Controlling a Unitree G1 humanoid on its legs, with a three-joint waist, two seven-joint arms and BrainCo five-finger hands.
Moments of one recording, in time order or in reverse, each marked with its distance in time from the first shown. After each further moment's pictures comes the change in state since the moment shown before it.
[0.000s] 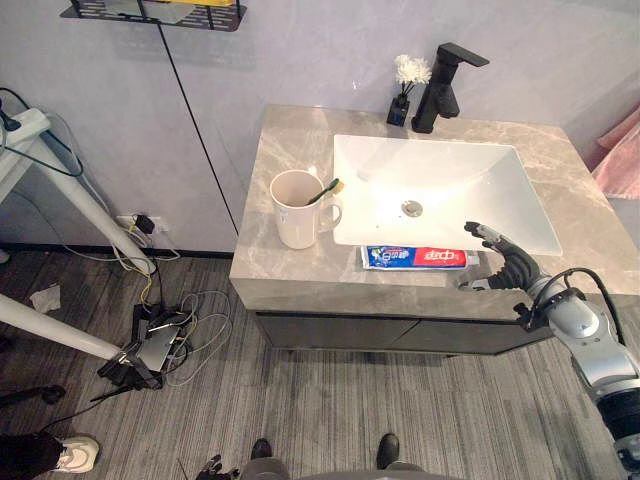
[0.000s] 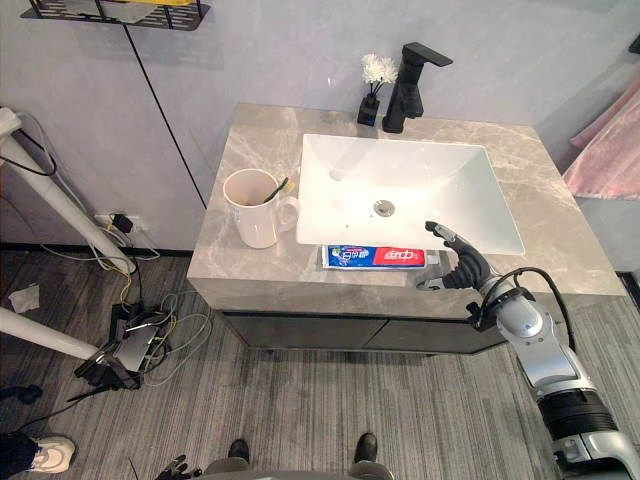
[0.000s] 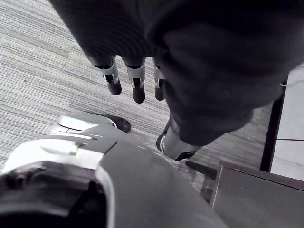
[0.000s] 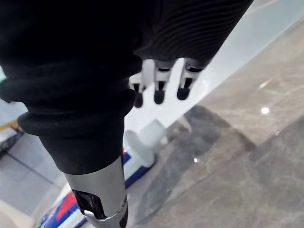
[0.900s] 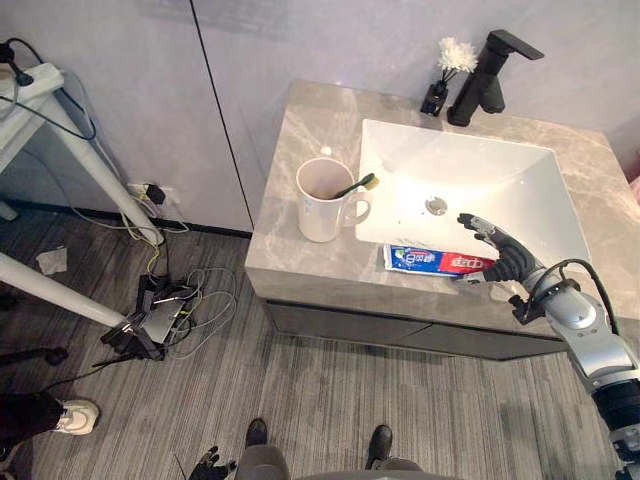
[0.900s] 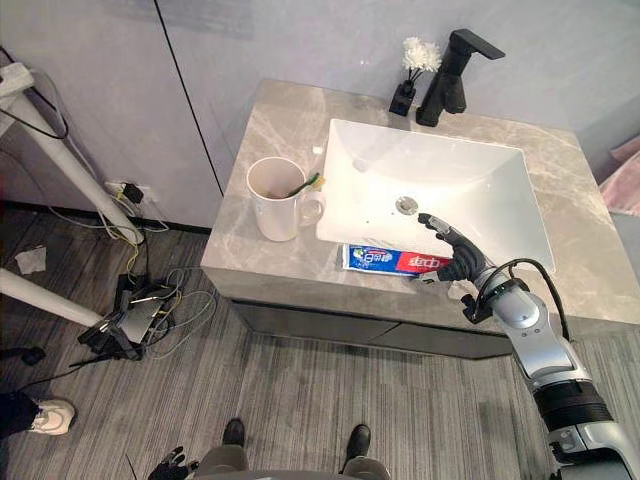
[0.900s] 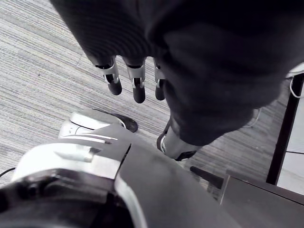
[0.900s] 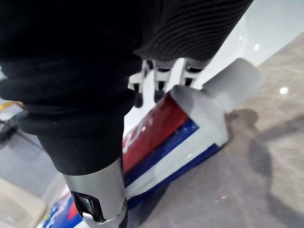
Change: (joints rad) left arm -0.001 0.013 0.002 -0.036 0.000 -0.001 -0.003; right arm -0.045 0.002 0.021 -0.003 0.069 0.000 0.042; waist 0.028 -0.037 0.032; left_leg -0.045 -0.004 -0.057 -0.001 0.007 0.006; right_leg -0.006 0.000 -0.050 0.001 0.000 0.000
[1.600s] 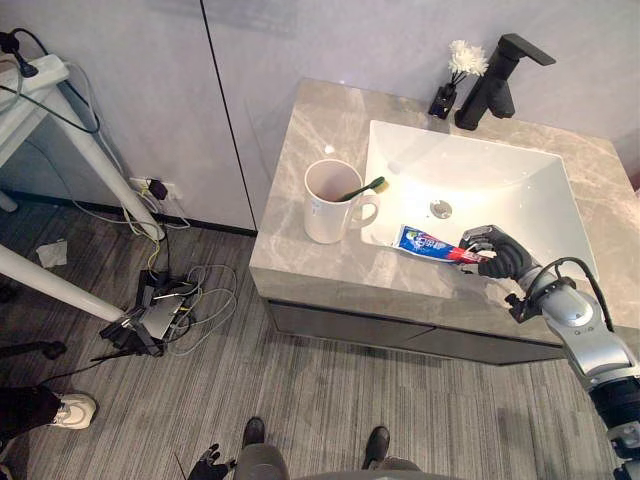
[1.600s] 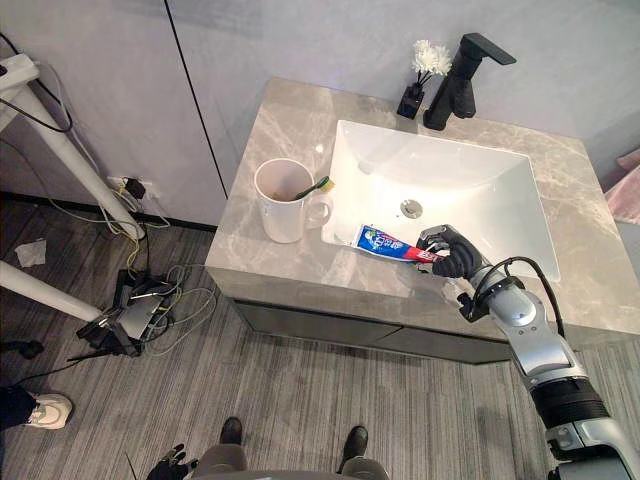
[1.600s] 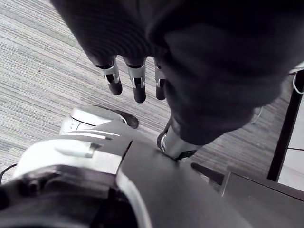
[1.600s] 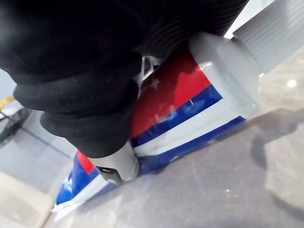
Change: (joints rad) left arm -0.001 0.014 -0.024 -0.004 -0.010 -0.001 -0.014; right arm -0.014 0.000 0.021 -0.001 -0.008 0.002 -0.002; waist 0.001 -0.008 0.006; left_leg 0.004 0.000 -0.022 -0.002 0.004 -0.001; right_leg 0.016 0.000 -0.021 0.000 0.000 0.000
